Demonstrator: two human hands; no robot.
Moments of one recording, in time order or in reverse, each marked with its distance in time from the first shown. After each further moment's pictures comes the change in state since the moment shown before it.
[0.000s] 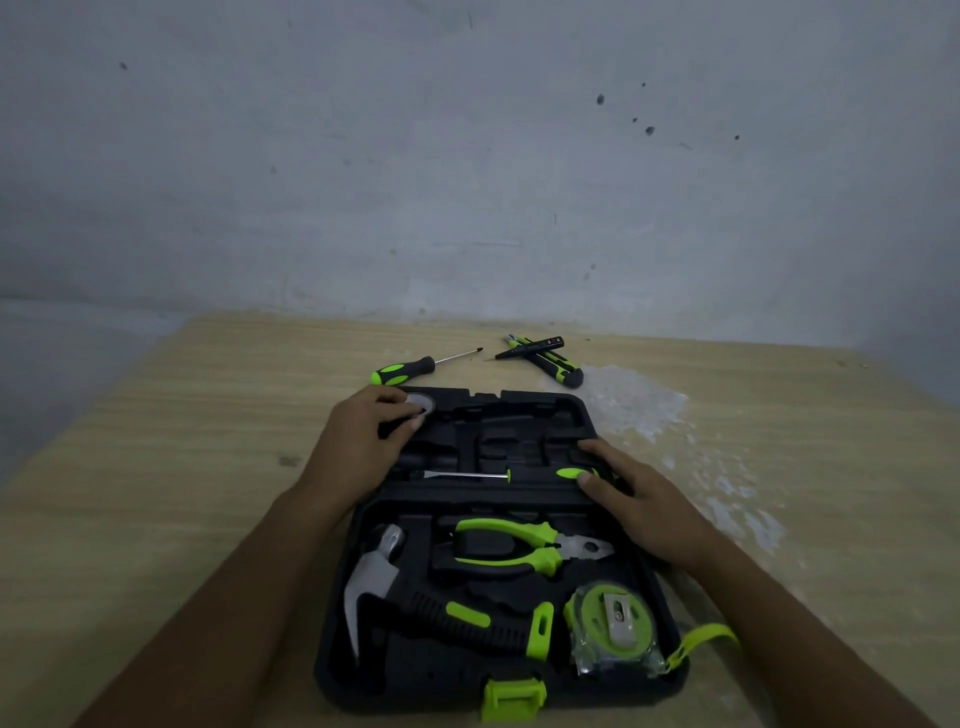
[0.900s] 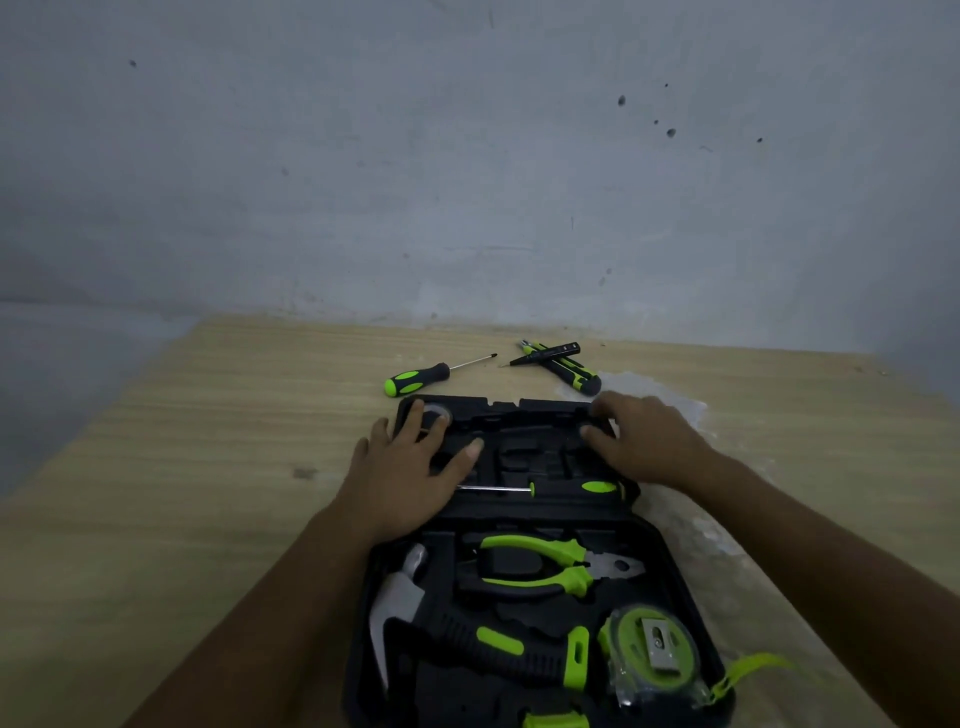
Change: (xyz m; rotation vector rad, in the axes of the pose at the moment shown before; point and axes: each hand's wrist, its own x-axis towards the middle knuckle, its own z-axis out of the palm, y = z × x) left_hand -0.009 0.019 0.006 0.301 -0.524 -0.230; right_hand 0.070 -0.044 -0.018 -0.799 0.107 -0.058
